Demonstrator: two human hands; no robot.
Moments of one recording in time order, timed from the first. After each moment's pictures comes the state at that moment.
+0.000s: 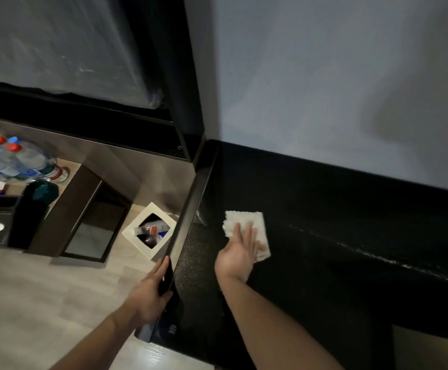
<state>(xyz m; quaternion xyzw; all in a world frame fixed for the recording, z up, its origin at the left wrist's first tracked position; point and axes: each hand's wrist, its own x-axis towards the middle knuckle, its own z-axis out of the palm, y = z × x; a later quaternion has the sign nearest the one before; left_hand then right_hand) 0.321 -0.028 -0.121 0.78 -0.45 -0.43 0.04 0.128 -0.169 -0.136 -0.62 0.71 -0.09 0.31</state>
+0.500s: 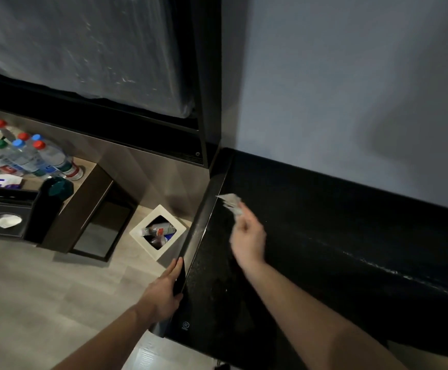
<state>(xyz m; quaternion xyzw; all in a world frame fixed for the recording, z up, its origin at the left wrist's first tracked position) 0.320 -0.025 -0.109 0.77 -0.47 -0.44 0.01 0.142 -0.201 -0.045 -0.53 0.63 -0.27 0.49</state>
